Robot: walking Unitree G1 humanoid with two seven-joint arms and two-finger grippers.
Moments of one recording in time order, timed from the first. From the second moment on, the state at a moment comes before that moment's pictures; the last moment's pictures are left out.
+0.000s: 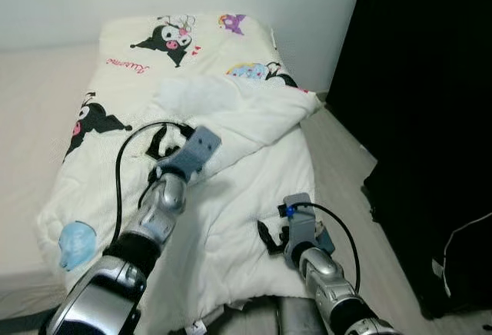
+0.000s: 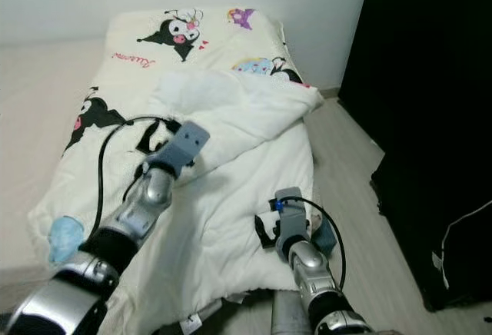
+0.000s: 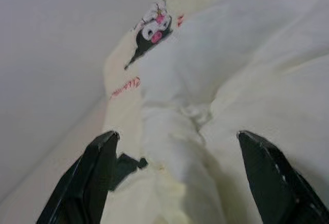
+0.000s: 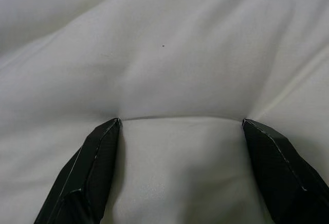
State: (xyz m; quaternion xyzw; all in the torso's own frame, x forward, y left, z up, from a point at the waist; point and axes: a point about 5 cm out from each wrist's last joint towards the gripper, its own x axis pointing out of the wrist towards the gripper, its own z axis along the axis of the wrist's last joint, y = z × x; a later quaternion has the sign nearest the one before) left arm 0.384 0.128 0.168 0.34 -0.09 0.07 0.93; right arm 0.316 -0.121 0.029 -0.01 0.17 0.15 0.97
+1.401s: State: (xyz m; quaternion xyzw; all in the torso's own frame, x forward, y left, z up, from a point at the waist) left arm 0.357 0.210 0.106 0.39 0.01 -0.01 0.92; right arm 0.316 -0.121 0.029 0.00 0.17 0.15 0.97
